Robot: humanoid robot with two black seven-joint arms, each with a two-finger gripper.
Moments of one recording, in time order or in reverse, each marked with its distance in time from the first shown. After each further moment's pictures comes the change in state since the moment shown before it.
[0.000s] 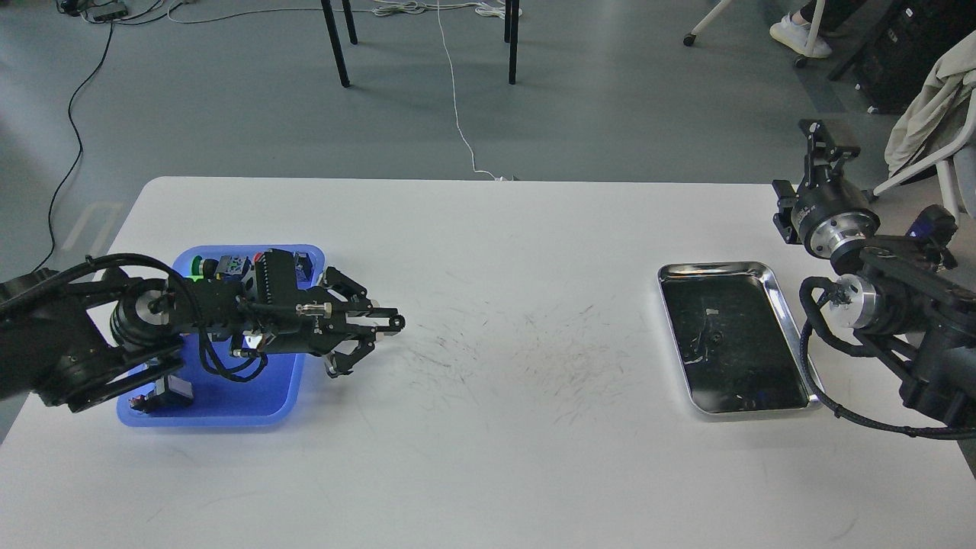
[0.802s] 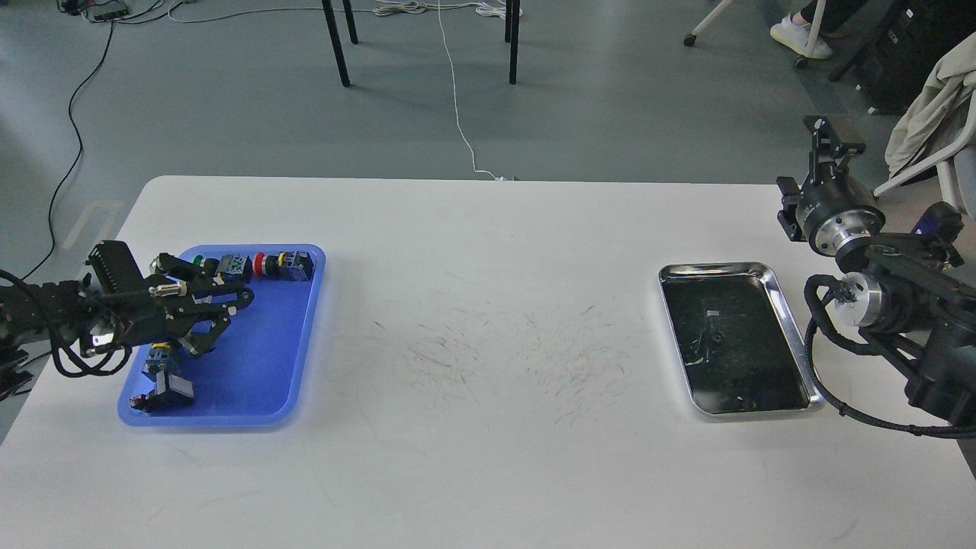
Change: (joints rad) left arm 0.124 0.143 0.003 0.236 -0.111 0.085 0.000; right arm 0.002 -0.014 0.002 0.003 -0.002 0.001 0.000
